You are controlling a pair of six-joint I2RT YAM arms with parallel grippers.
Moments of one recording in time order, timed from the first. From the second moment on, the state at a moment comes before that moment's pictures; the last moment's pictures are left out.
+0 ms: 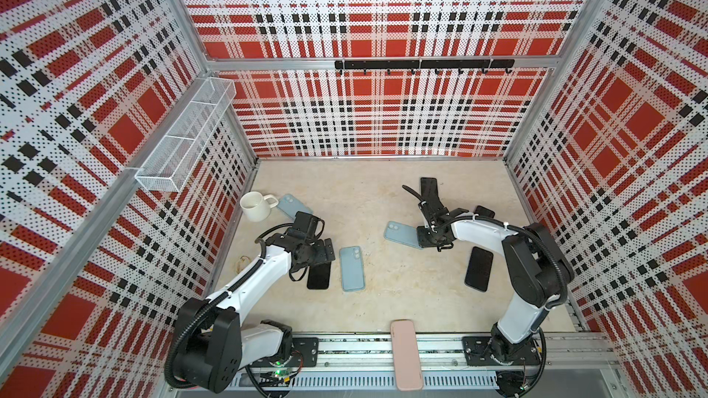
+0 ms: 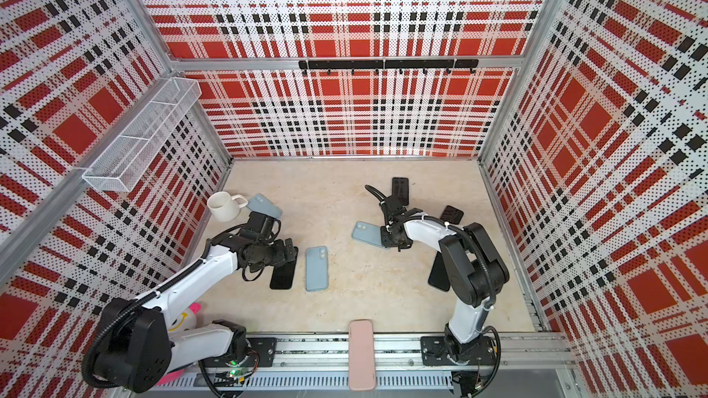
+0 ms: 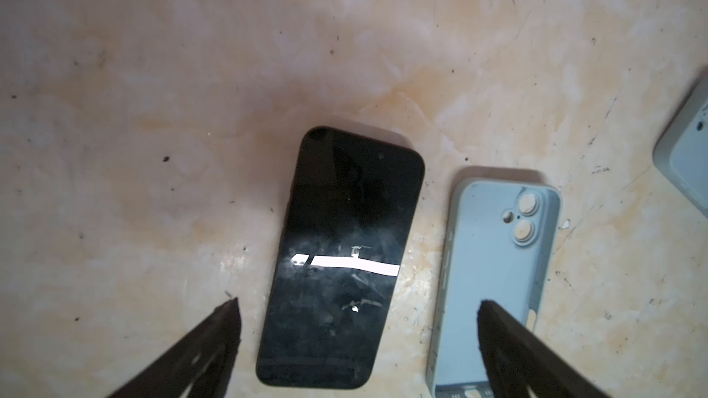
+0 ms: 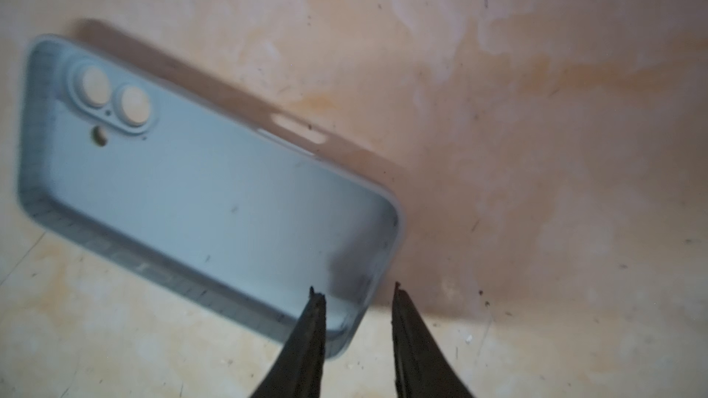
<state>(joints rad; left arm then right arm) -0.29 1.24 0.74 -0.68 0.01 -0.55 0.47 1.79 1.06 -0.52 0.05 0.41</state>
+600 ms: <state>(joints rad) -0.30 1.30 0.74 -0.68 -0.01 -0.55 0.50 1.83 1.10 -0.48 0.07 0.45</state>
